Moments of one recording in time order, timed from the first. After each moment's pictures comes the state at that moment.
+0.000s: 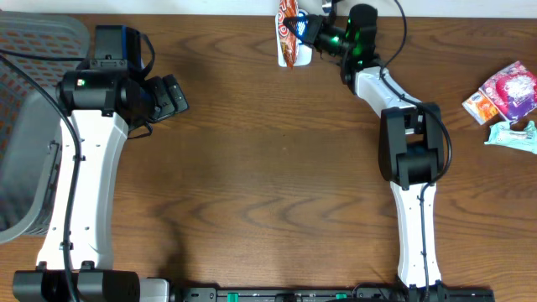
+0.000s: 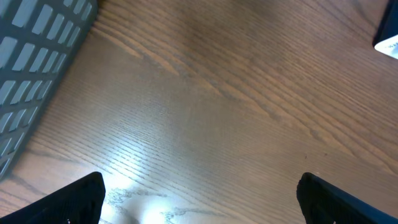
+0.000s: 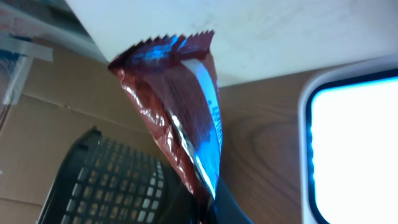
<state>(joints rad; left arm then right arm) -0.01 1.56 1.60 -1.20 -0.01 -0.43 0.18 2.58 1.97 0.52 -0.89 1.01</state>
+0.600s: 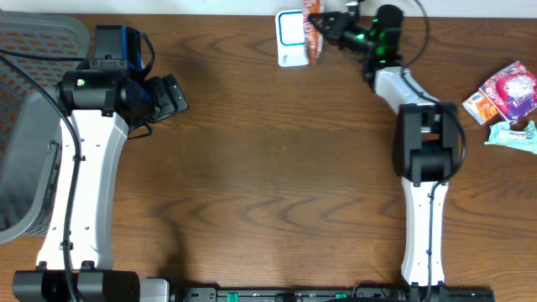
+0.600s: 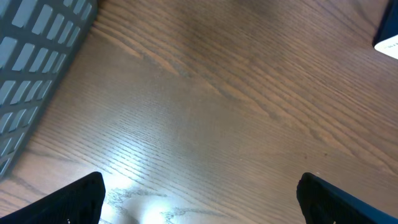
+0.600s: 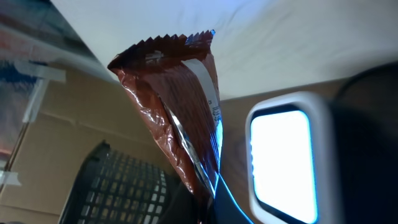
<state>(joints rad) -0.01 1.56 1.60 -1.20 -0.01 -0.43 0.05 2.59 1.97 0.56 -0.97 1.07</state>
